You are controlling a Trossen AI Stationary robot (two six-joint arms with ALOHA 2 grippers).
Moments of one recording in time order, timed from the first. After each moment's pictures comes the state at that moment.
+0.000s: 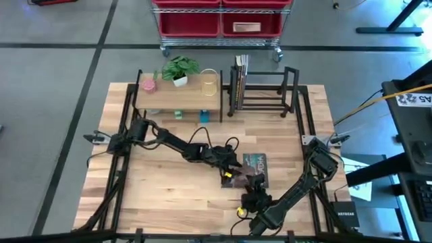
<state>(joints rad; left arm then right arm) -0.13 2.20 1.22 0.53 0.00 -0.27 0.82 2.18 1.43 -1.16 0.79 0.80</state>
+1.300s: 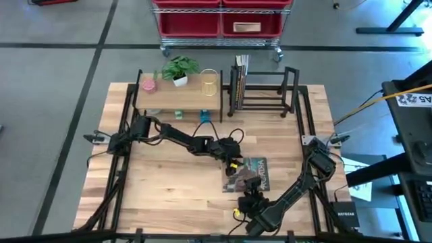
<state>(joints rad) -0.07 2.25 1.31 0.35 0.06 -0.26 0.81 2.19 1.49 -1.13 0.77 0.73</state>
